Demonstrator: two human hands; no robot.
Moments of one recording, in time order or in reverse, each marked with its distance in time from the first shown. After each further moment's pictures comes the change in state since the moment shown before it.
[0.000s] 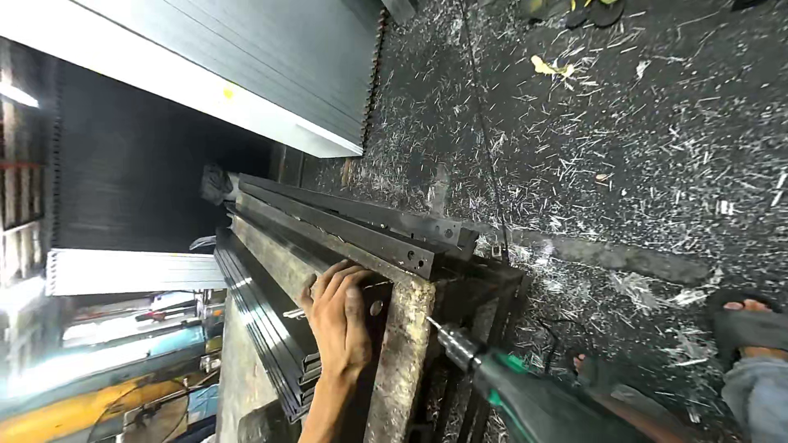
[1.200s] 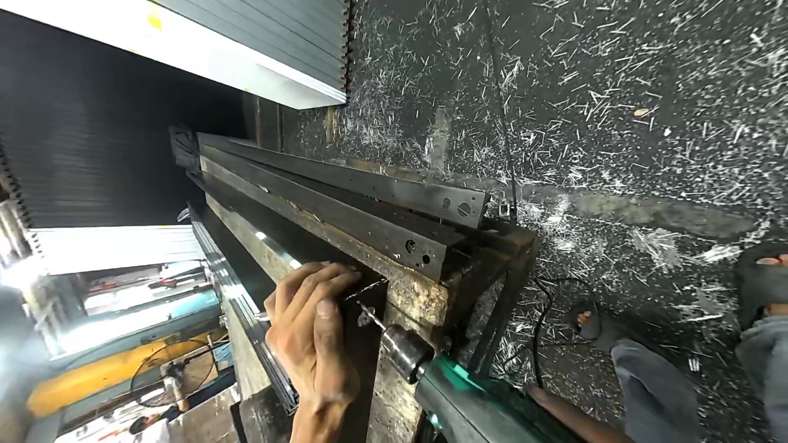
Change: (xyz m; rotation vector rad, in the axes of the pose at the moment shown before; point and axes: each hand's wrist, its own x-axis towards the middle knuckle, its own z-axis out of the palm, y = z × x) left_hand 0.003 -0.004 0.005 -0.161 0.016 -0.032; right_hand 0.044 0.029 0.036 0.081 -0.105 0.043
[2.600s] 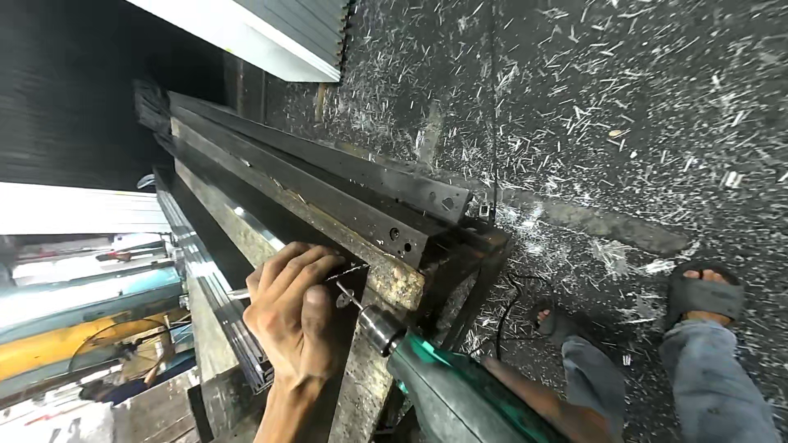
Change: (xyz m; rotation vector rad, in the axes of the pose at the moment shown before) left_hand -0.001 0.007 0.001 0.042 -0.008 0.025; right_hand 0.001 -0.002 -0.010 -0.076 -0.020 0.041
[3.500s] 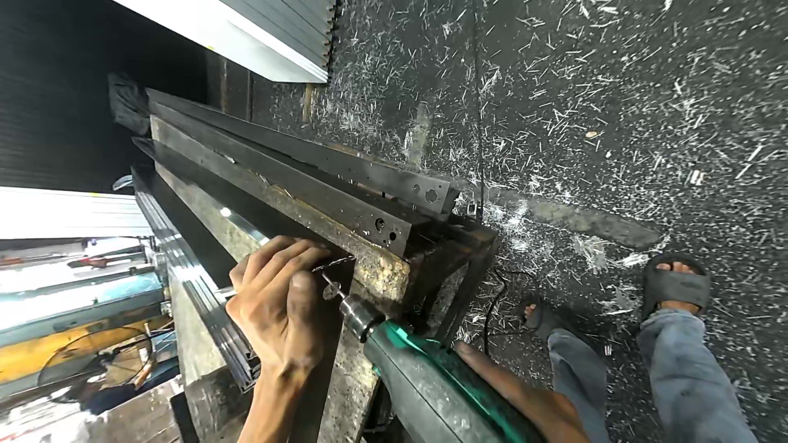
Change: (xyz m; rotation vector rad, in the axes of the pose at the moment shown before) left_hand -0.003 -0.002 -0.004 0.004 0.005 -0.002; right_hand -0.005 -0.003 0.009 -0.135 -0.005 -0.012
